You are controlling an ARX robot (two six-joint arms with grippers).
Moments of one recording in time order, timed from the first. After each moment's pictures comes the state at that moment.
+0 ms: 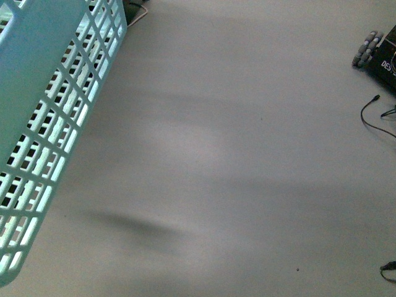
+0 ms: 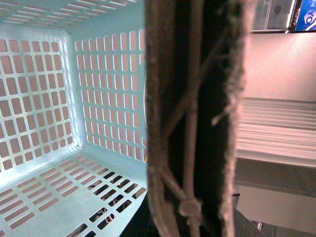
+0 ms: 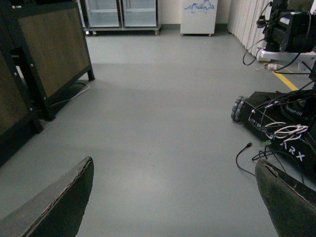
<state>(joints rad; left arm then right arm) 0.11 0.78 0.72 -0.15 0.22 -1.46 0.00 0.00 0.02 0.00 0.00 0.00</state>
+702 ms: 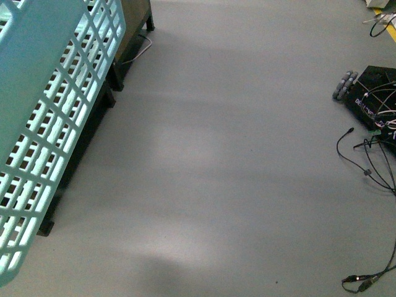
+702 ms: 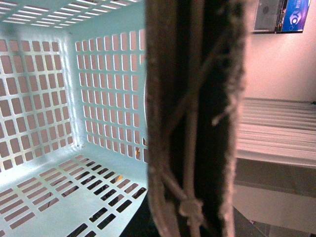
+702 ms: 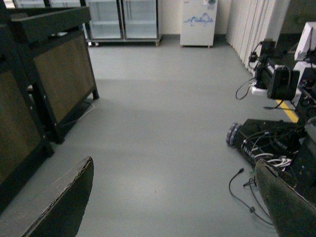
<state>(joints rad) 0.11 0.78 0.72 -0.15 0.22 -1.46 0.00 0.00 0.02 0.00 0.00 0.00</state>
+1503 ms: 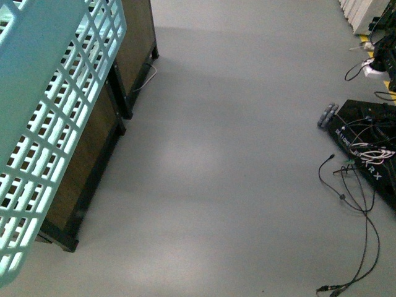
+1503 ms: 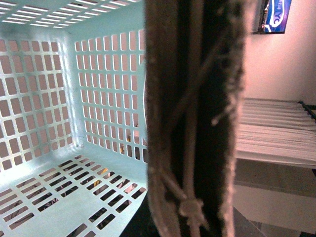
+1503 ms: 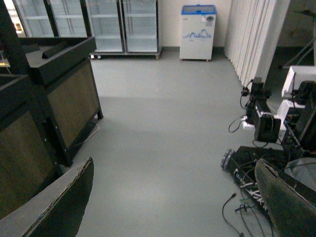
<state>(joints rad) 0.11 0.78 0.72 -0.15 0.22 -1.46 0.00 0.00 0.02 0.00 0.00 0.00</state>
